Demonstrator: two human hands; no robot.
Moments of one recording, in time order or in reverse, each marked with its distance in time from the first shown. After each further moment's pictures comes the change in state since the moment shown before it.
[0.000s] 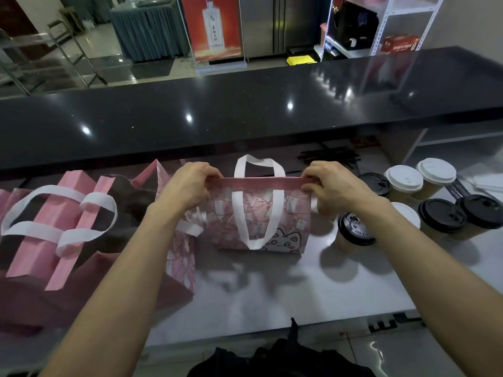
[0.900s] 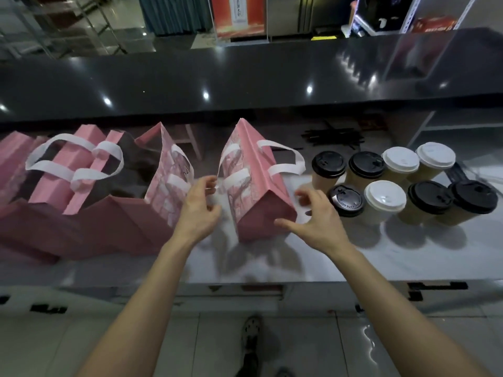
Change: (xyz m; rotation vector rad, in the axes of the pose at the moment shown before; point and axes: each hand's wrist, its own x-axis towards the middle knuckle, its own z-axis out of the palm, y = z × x) left_hand -0.139 0.071 0.087 -0.618 0.211 -0.366; right_hand -0.131 -0.032 0.079 0.443 0.083 0.242
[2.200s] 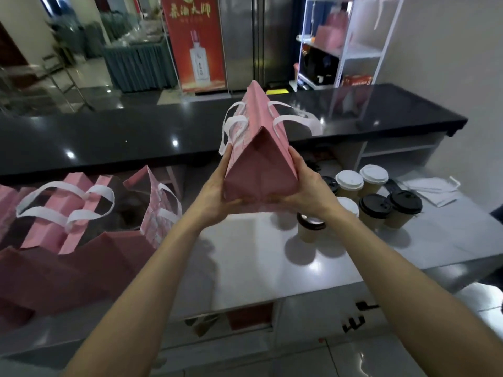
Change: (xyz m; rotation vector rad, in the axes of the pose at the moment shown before) left_hand 0.044 0.124 -0.014 -0.097 -0.233 0.496; right_hand 0.029 -0.082 -0.107 -0.030 0.109 -0.095
